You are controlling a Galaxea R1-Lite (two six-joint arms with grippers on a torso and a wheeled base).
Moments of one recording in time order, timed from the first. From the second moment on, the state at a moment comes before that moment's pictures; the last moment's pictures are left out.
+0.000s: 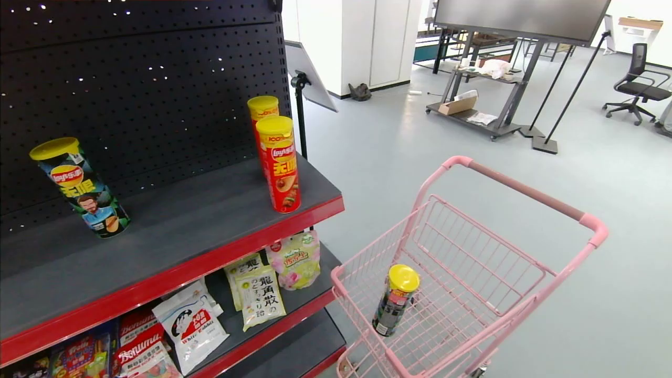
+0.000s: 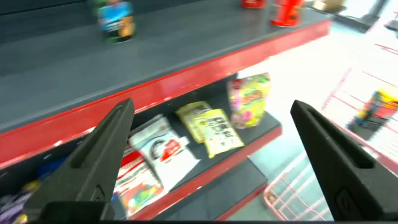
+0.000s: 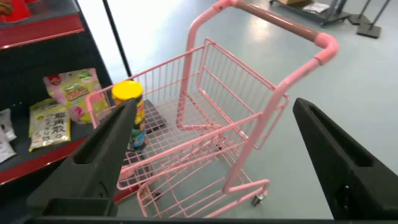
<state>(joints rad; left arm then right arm) -0.01 0.00 0.00 0.00 -0.01 0.00 0.00 0.00 0.00 0.00 0.01 0.00</state>
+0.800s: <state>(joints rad) -0.01 0.00 0.00 0.00 -0.01 0.00 0.00 0.00 0.00 0.00 0.01 0.00</state>
